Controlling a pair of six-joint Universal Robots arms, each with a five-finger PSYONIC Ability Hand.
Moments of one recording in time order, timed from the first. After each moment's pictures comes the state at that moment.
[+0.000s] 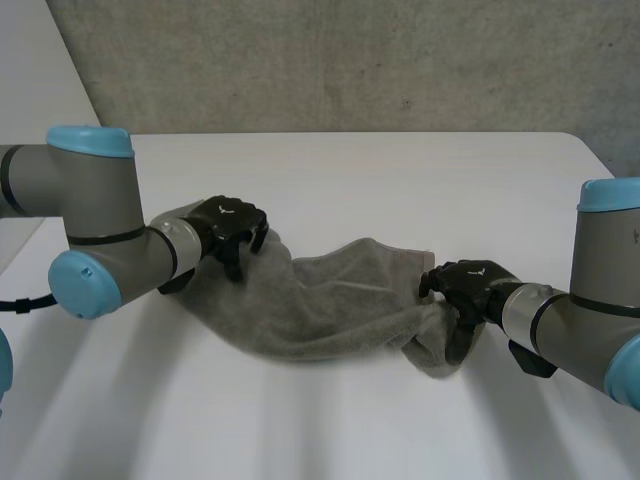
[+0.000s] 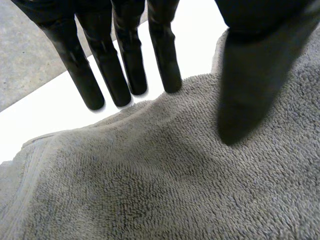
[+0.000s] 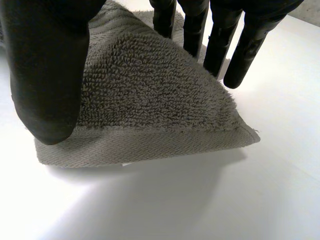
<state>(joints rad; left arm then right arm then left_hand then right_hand) 4.36 -2.35 -1.00 2.87 -1.25 3.53 1.89 -1.09 1.52 0.21 1.33 2.85 0.65 0.64 0.65 0.65 0.46 0.37 0.41 0.39 0.37 0.16</state>
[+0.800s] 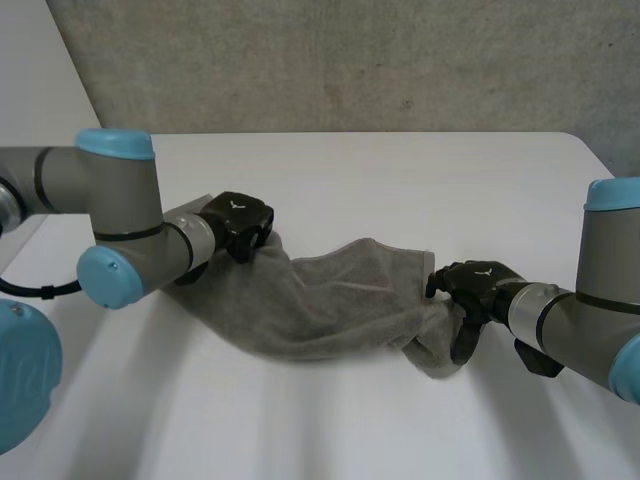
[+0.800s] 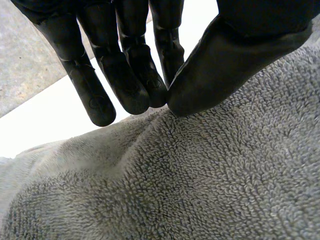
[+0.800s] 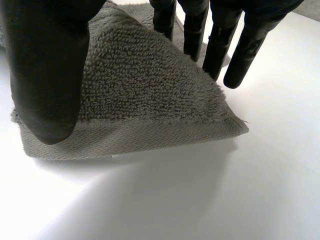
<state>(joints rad) 4.34 -2.48 -0.82 2.84 -1.26 3.53 1.86 -1.08 1.52 0.21 1.33 2.85 1.31 1.33 1.33 1.35 1.15 0.37 0.39 0.39 0.37 0.16</state>
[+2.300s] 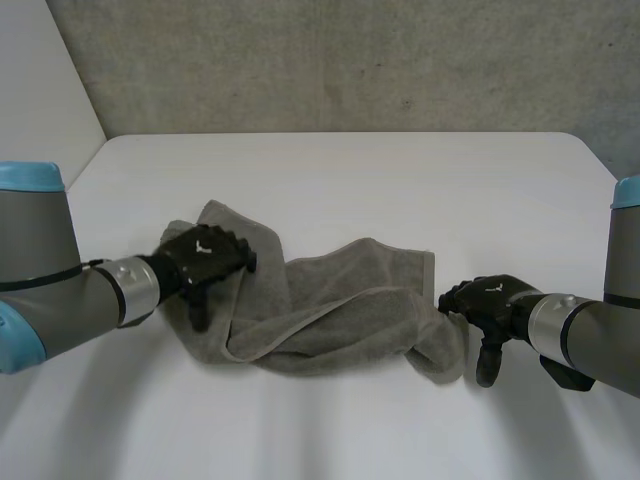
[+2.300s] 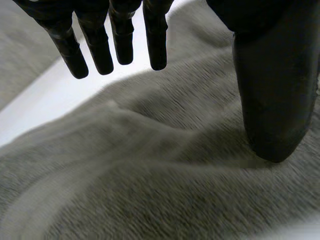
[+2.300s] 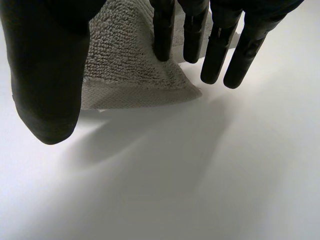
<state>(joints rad) 4.49 -2.11 -1.44 2.96 -1.05 3.84 1.81 -1.14 1.58 0.32 1.29 2.66 0.34 0.30 0.31 0.31 0.10 0.37 0.39 0.39 0.37 0.16</state>
